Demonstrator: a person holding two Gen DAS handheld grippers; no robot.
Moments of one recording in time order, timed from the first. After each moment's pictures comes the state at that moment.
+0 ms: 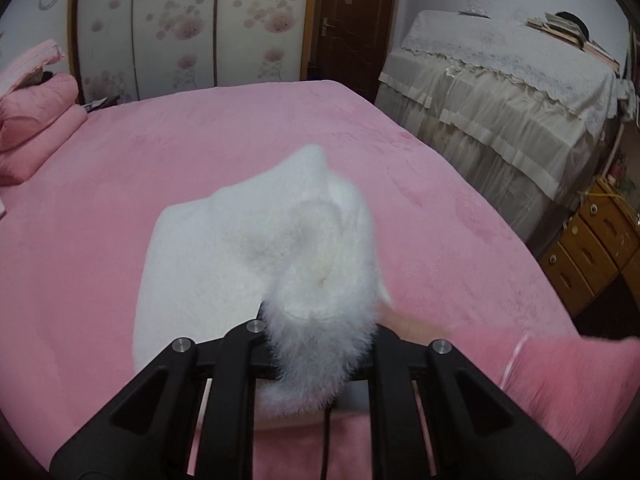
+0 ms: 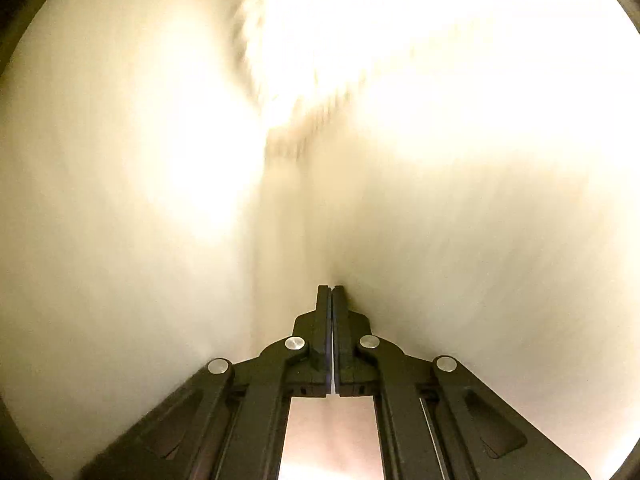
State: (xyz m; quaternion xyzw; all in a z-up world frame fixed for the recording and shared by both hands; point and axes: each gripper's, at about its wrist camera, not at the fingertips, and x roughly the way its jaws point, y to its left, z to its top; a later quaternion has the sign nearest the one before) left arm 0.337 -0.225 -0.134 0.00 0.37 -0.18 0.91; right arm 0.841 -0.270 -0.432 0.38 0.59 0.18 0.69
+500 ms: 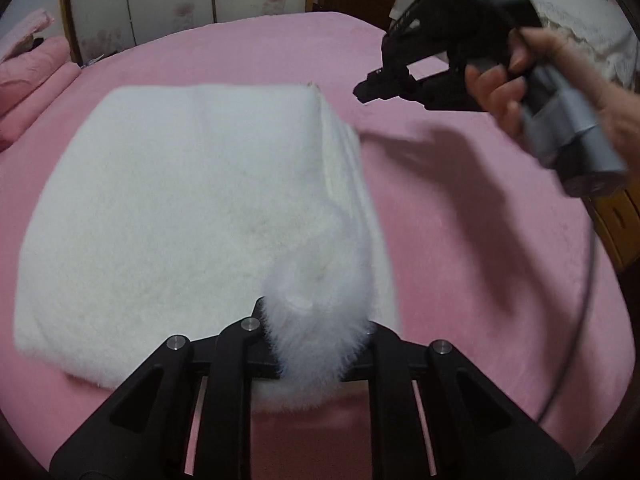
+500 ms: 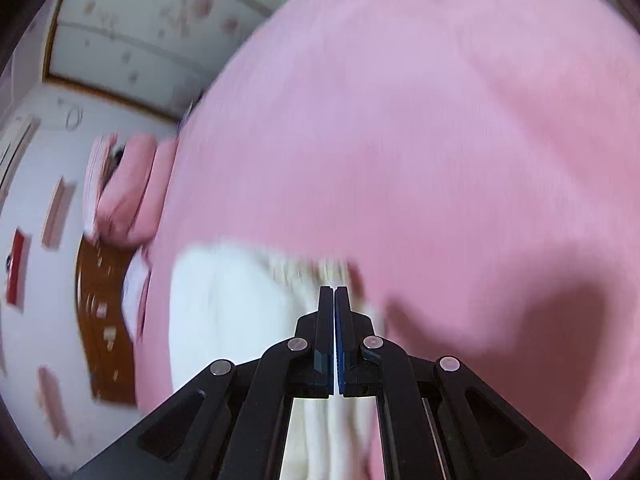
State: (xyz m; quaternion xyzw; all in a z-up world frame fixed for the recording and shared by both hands) left arm 0.317 -0.323 -0.281 0.03 0.46 -0.15 0.88; right arm 0.793 -0.498 -0.351 0.33 0.55 0.09 0.76
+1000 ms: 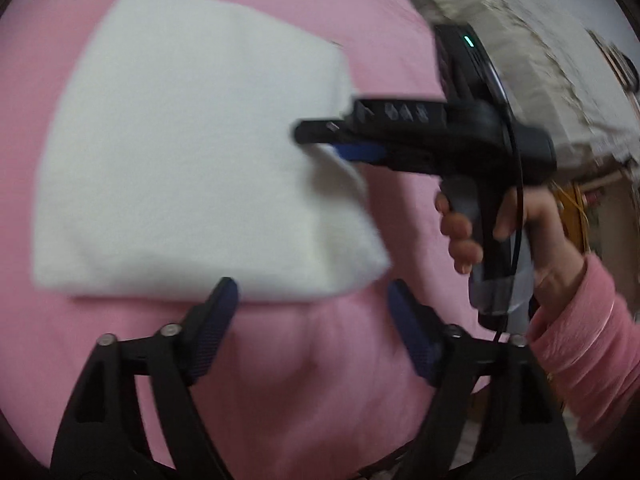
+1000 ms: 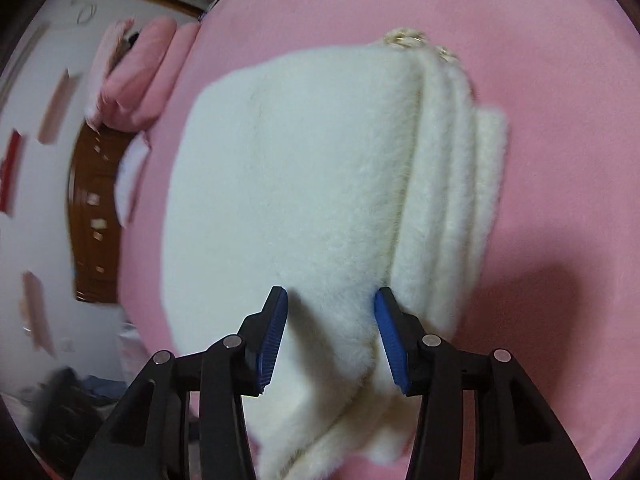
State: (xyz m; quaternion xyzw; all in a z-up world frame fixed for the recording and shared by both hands) left arm 0.351 -0.218 -0.241 -0.14 0.63 -0.20 0.74; right arm 0.727 -0.392 -0.354 0.21 0.65 0.16 0.71
